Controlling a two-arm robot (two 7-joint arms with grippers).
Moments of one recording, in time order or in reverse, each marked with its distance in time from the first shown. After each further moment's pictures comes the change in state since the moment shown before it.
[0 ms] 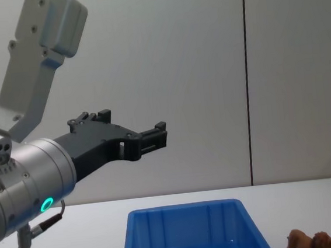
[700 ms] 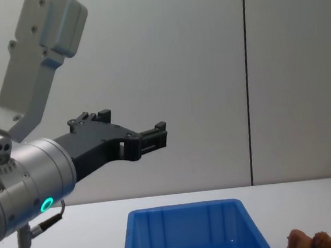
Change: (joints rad) left arm 0.000 0.000 0.000 0.000 0.000 0.000 0.000; right arm 0.003 -0.002 0.001 0.075 0.072 0.141 -0.026
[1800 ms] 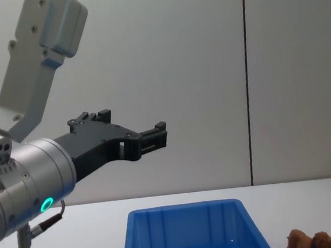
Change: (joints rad) left arm 0.000 0.000 0.000 0.000 0.000 0.000 0.000; right arm -0.046 0.044 0.017 -0.095 0.028 -0.020 0.013
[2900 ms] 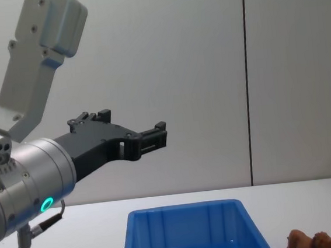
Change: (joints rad) left arm 0.000 0.000 0.000 0.000 0.000 0.000 0.000; right arm -0.149 0.111 0.032 -0.250 0.040 -0.297 0.009
